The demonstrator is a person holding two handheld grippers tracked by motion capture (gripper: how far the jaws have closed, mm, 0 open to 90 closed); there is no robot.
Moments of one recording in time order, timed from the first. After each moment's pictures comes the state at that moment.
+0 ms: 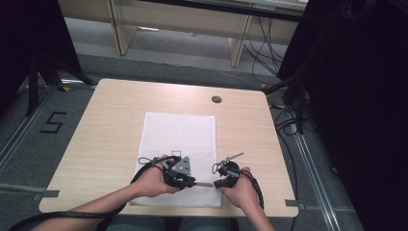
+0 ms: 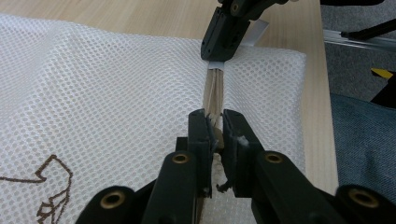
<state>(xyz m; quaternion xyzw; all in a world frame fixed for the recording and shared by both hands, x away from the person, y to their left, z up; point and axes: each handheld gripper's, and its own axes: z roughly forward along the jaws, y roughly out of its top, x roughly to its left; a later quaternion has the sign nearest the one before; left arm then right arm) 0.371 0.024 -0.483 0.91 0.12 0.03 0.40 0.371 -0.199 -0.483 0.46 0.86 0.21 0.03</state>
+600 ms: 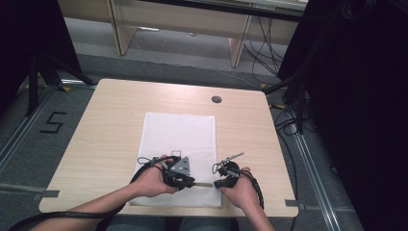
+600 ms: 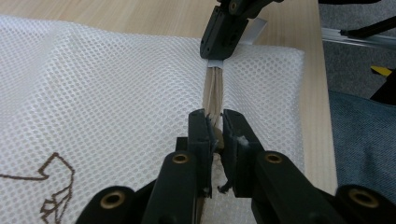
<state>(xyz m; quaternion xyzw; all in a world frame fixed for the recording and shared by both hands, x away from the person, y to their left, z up) 0.371 0.027 -0.481 0.91 0.11 0.03 0.40 0.371 -0.199 -0.483 0.46 0.86 0.21 0.03</state>
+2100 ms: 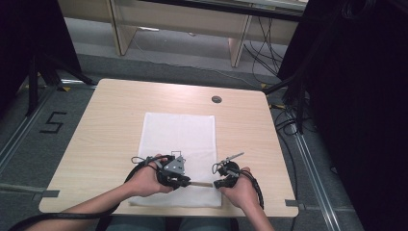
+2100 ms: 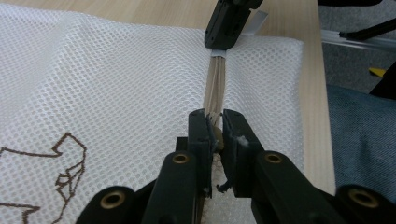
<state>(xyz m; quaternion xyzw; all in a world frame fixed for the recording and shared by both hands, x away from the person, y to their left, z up) 0.371 0.042 -0.481 0.91 0.12 0.03 0.40 0.372 -0.200 -0.483 0.46 0.86 0.21 0.03</state>
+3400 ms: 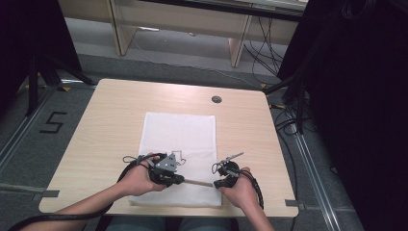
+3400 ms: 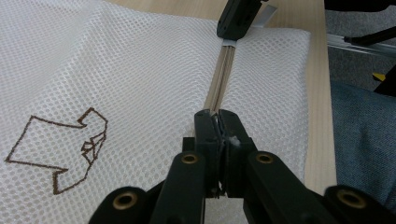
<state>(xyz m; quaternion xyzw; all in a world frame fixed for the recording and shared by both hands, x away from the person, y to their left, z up) 0.372 0.063 -0.478 0.90 0.14 0.03 0.40 0.371 -0.199 -0.483 0.47 0.86 0.21 0.03</state>
